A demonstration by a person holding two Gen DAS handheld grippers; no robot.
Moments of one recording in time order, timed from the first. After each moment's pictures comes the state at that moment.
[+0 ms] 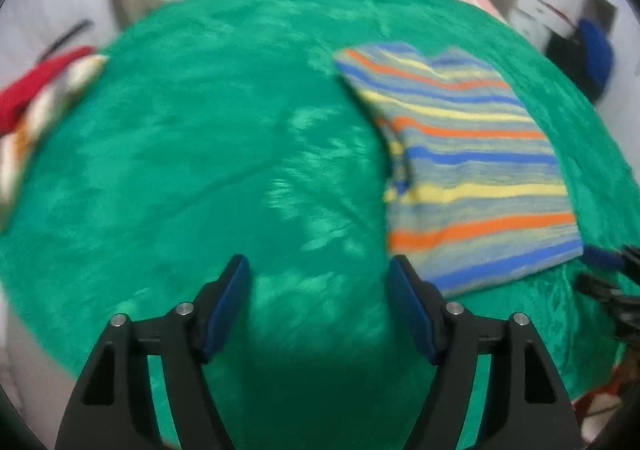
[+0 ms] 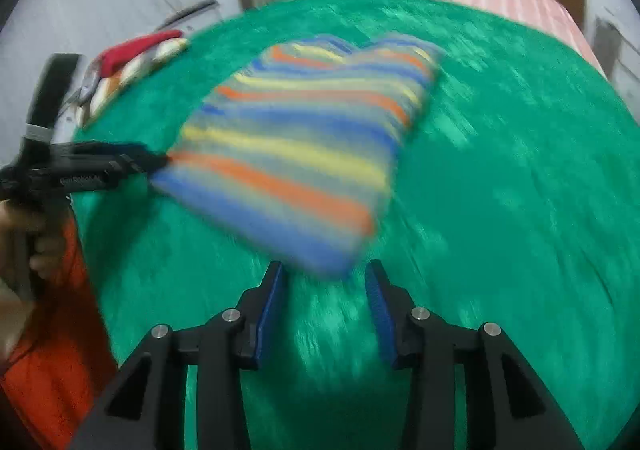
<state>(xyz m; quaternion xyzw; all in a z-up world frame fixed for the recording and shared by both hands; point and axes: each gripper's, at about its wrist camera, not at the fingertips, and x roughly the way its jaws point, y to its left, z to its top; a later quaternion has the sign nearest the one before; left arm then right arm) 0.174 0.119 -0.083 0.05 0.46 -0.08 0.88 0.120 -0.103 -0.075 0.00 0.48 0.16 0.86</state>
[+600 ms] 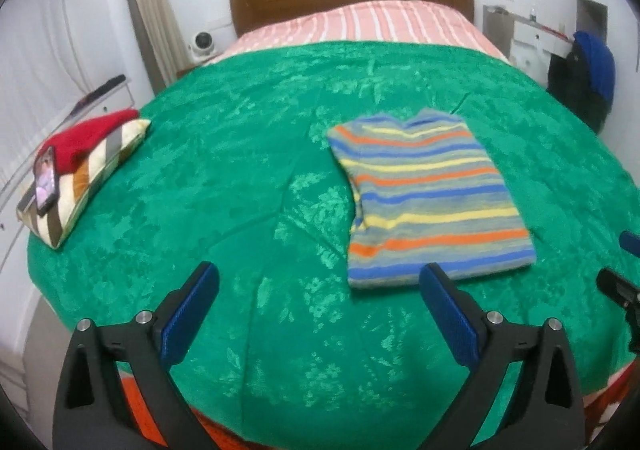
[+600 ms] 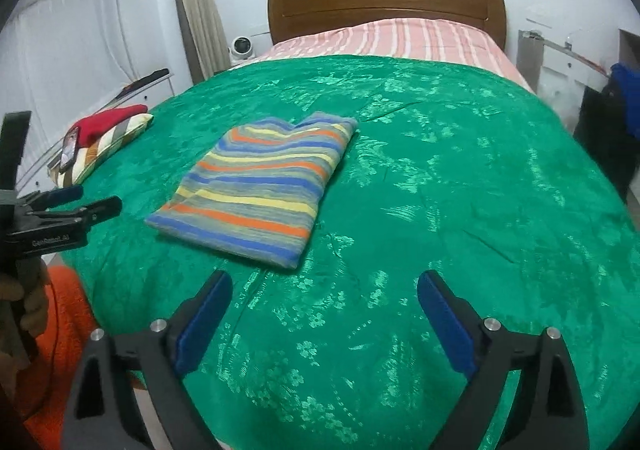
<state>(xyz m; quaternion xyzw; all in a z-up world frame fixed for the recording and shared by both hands) 0.115 0.093 -0.035 0.08 0.36 -0.04 0.93 0.051 -0.131 -0.017 0.03 0.37 0.05 0.93</state>
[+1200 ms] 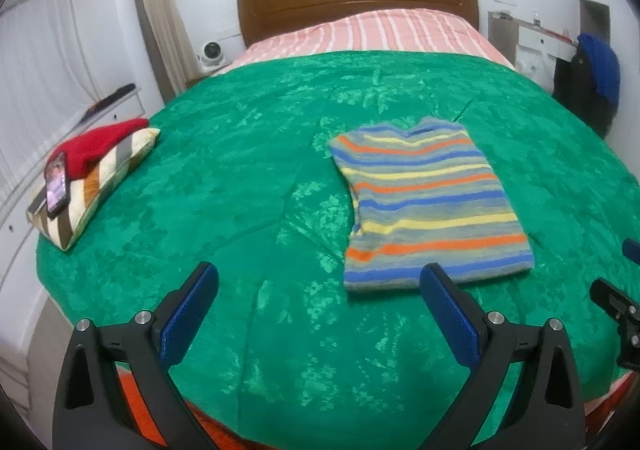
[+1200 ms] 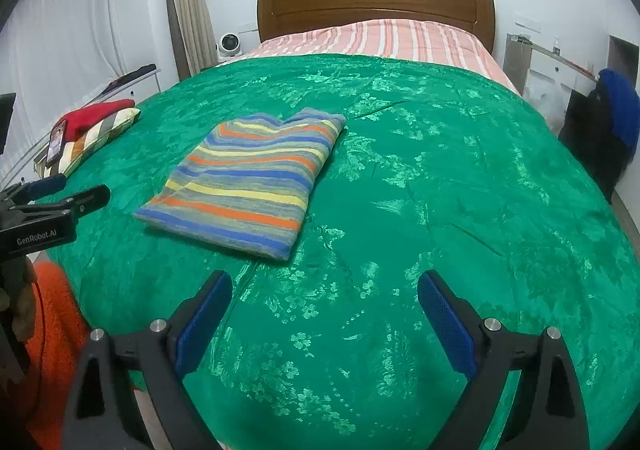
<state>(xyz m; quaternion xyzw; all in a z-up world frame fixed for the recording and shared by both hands) 0.110 0.083 -0.033 0.08 0.35 -0.03 0.93 0.047 -0.123 -0.020 0.01 0.38 0.03 0.93</state>
